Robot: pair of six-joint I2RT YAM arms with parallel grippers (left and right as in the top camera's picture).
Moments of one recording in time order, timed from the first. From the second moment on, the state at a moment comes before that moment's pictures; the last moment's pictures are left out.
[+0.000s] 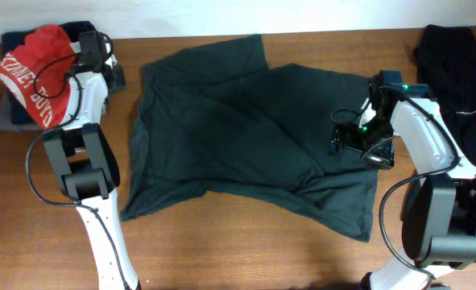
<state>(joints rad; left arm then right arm) 0.16 2.59 2.21 -0.62 -0.16 0.01 -0.08 1.83 1.41 -1.19 -0.18 0.24</state>
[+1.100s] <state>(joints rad) 0.00 2.16 2.21 -1.23 -0.02 -0.03 -0.08 1.83 1.41 -1.16 -0.18 0.24</state>
